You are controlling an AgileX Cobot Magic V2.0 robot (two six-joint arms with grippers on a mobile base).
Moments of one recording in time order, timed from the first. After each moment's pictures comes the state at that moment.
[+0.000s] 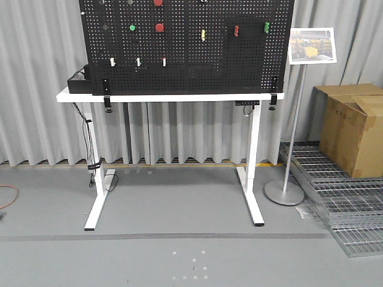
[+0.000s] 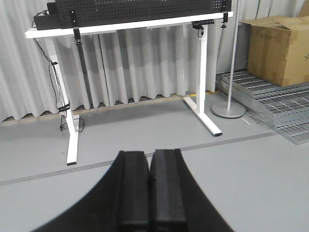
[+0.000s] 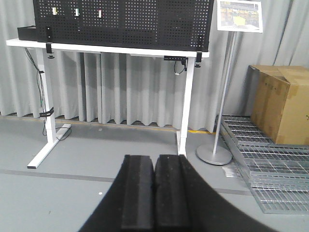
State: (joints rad) left arm -0.19 -0.01 0.03 -0.08 0.18 0.12; right arm 0.07 -0.01 0.03 0.03 0.10 -0.09
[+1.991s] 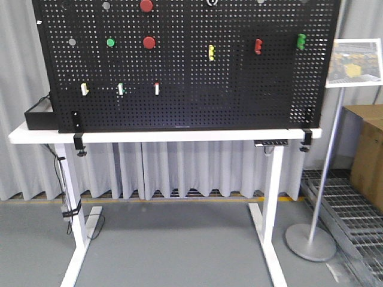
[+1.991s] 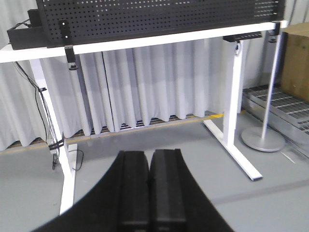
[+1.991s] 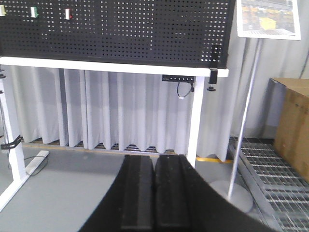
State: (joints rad) left arm -0.19 -0.01 0.03 -0.08 0.18 0.12; right arm 0.07 -0.01 0.03 0.03 0.10 -0.09
